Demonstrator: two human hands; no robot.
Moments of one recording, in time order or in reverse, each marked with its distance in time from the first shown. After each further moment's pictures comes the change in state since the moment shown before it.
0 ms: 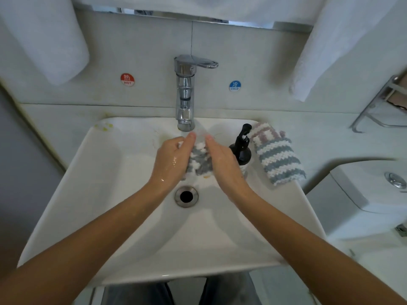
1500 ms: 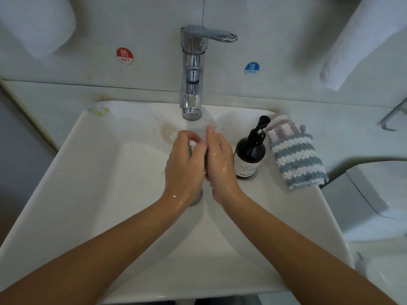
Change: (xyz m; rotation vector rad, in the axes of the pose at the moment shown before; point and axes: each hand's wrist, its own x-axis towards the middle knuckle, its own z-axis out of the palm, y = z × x) left_hand -0.006 -0.024 0.033 -0.077 0.120 -0.057; right_hand 0.023 0.018 0.035 0.272 0.086 0.102
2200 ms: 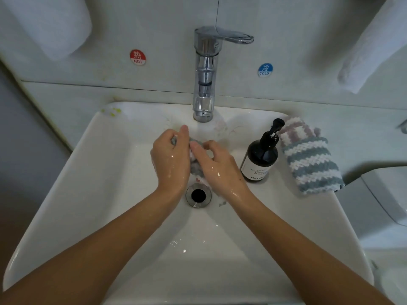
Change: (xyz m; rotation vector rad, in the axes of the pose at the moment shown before) left_hand 0.028 -0.006 -0.024 -0.042 0.335 0.035; right_hand -0.008 -0.012 -0.001 -0.482 -0.201 -0.047
